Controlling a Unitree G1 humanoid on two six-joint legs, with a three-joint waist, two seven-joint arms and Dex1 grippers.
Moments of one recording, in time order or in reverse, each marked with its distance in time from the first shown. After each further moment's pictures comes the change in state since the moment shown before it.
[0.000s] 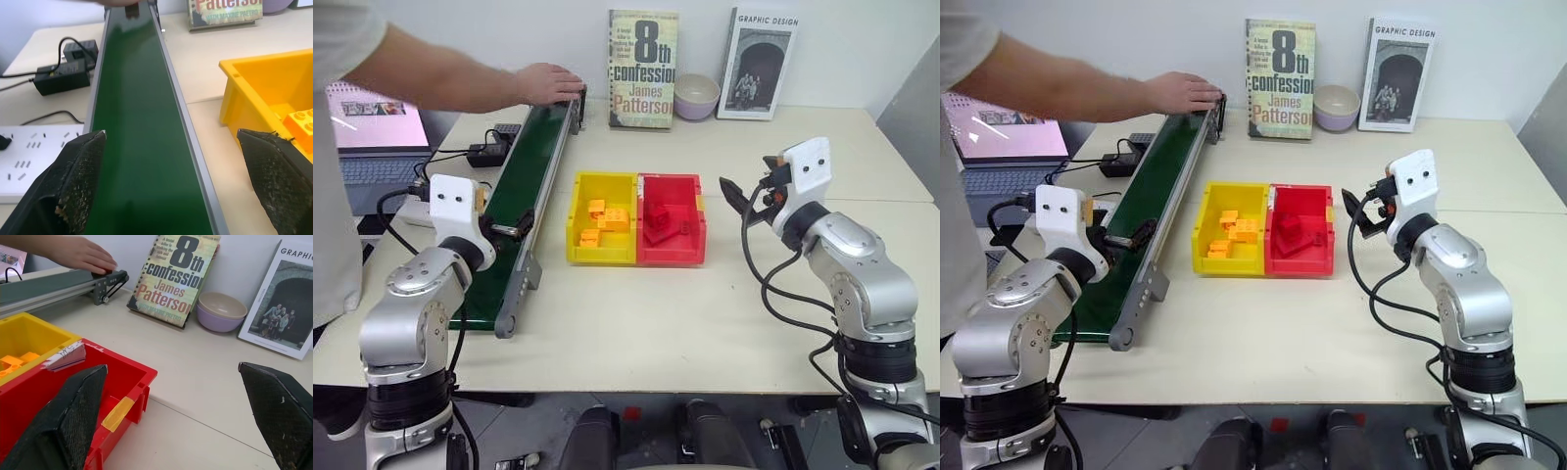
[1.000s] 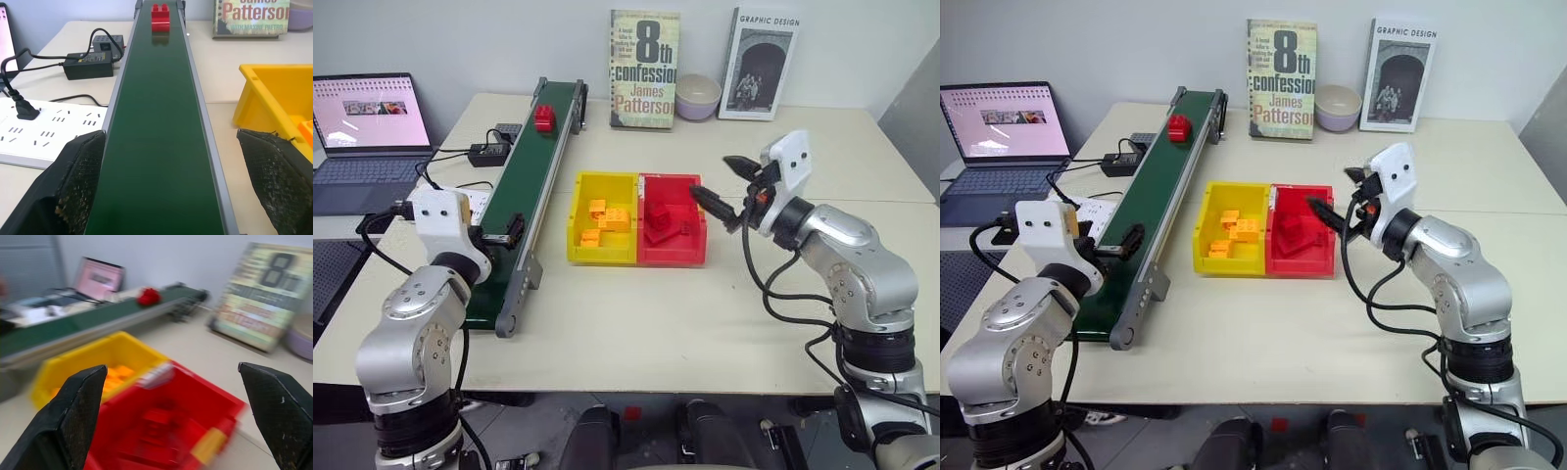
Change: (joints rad) left arm 0.055 -0.144 0.073 -0.082 -0.032 0.003 0.105; right arm -0.083 -0.057 0.045 -0.020 0.229 0.036 0.362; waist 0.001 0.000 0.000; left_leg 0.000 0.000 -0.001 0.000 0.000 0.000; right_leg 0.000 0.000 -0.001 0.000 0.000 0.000
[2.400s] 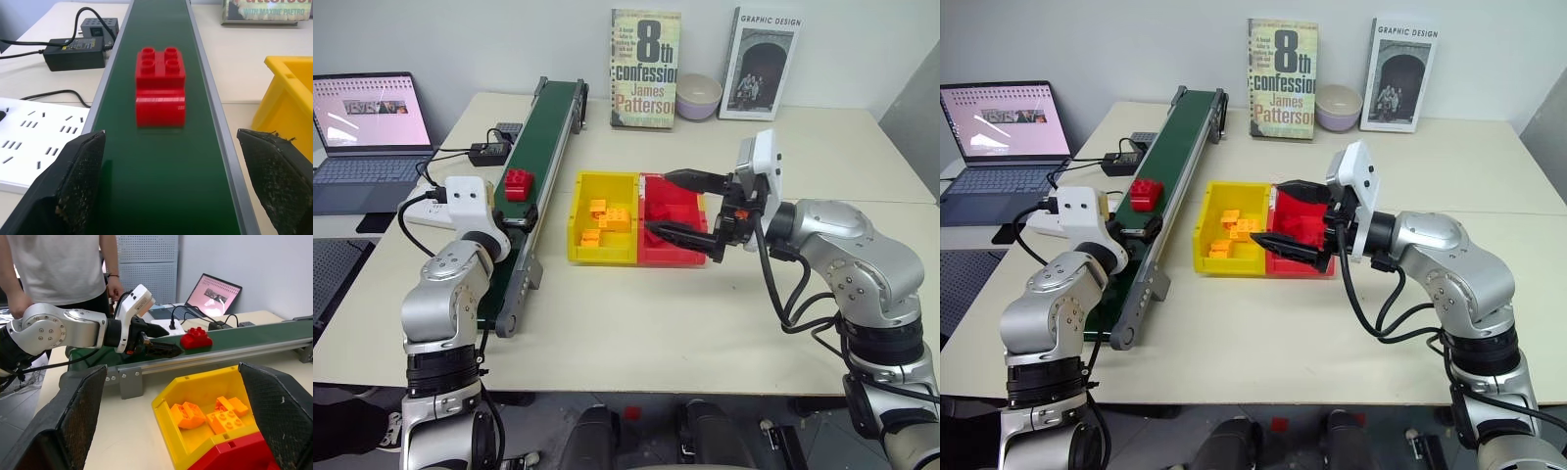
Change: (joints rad) left arm -0.171 0.025 -0.111 0.356 0.087 -0.137 -0.007; right arm -0.042 -0.012 0.064 -0.066 0.148 0.022 0.092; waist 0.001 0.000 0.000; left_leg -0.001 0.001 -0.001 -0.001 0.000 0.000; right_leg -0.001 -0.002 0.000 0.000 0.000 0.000
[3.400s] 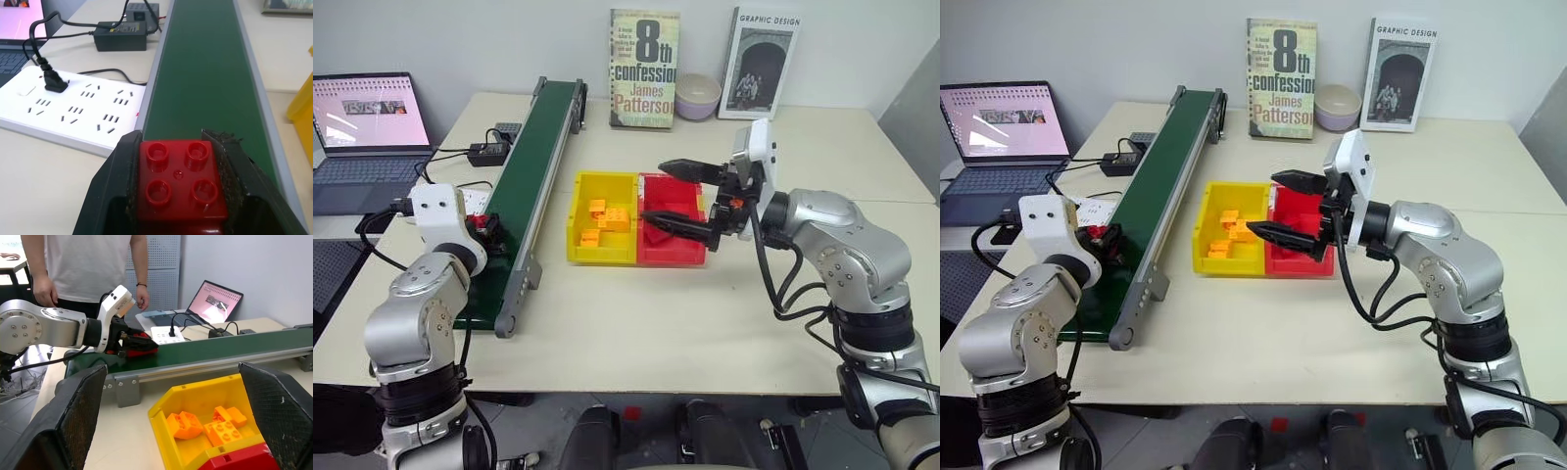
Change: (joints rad) left arm 0.078 0.012 0.112 -0.240 -0.032 0.248 0.090; right arm -0.062 0.019 0.021 0.099 -0.028 -0.069 0.043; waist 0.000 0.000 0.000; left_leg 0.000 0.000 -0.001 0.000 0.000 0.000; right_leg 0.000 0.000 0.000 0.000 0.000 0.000
